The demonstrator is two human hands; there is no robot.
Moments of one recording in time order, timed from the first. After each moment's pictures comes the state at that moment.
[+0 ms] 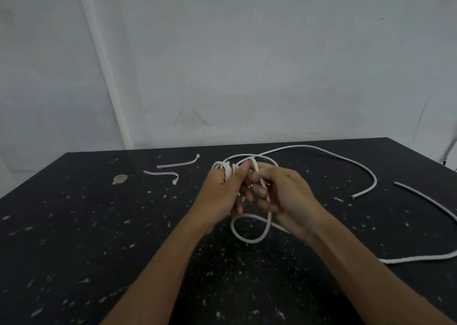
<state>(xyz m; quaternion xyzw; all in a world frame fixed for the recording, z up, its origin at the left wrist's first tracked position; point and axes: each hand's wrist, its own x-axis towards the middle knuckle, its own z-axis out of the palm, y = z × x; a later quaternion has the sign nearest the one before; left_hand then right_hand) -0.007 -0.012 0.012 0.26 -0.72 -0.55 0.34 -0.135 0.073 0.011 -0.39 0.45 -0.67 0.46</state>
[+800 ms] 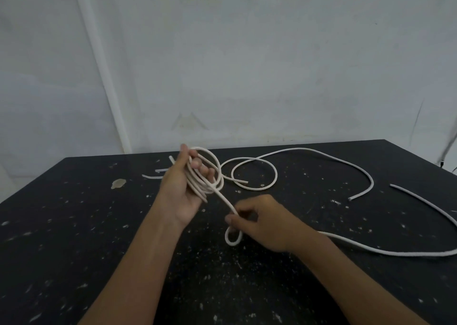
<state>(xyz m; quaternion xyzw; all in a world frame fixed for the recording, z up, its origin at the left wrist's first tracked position) 0.021 -0.051 0.027 0.16 -0.30 -0.83 0.44 -0.138 0.070 -0.020 -0.69 0.65 -0.28 0.13</state>
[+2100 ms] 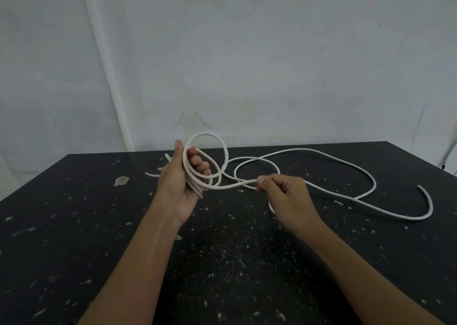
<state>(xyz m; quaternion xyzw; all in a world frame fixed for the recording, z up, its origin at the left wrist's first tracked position) 0.028 -0.054 0.032 0.20 -0.31 -0.80 0.47 -0.147 0.070 -0.012 -0.48 0.61 -0.60 0.17</state>
